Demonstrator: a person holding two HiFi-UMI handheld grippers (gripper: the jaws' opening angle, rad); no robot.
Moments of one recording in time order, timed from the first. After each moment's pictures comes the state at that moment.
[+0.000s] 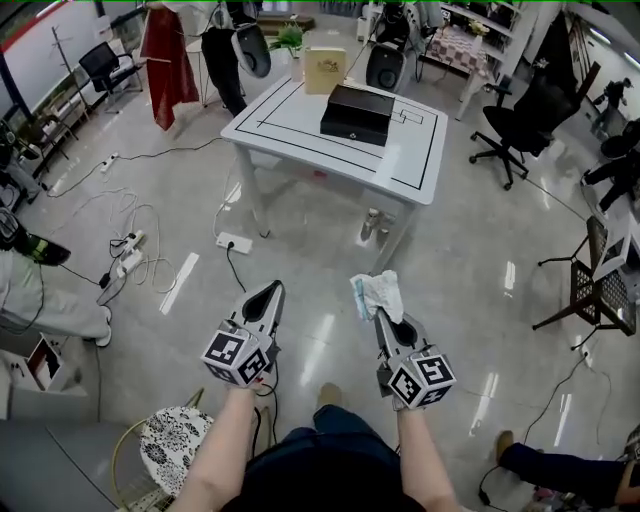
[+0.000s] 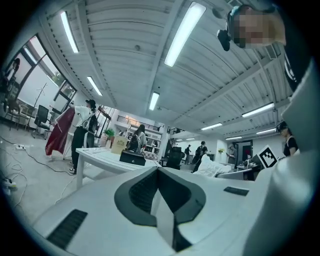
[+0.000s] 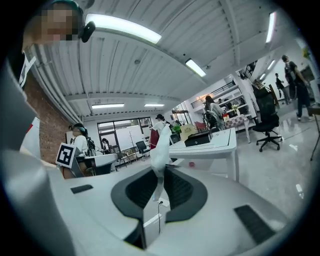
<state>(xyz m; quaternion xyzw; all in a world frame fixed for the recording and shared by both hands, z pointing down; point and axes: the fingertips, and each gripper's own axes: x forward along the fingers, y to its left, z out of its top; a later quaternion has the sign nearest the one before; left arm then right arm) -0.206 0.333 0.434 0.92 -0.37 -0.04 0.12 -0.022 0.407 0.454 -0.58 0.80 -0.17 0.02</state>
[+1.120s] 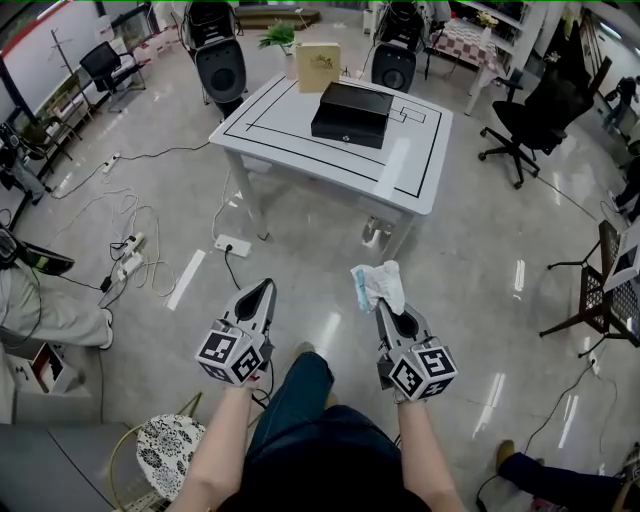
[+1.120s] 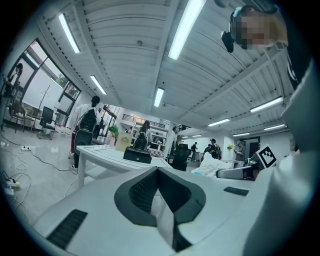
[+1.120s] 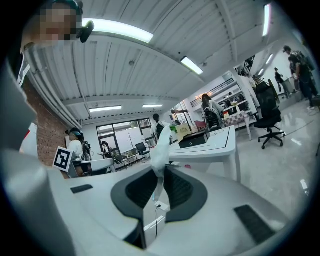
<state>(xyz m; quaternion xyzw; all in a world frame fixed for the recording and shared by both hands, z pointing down) -0.161 0.265 0.454 0.90 -0.41 -0.02 0.12 0.044 0.327 0.469 -0.56 0.80 -0.18 0.04</state>
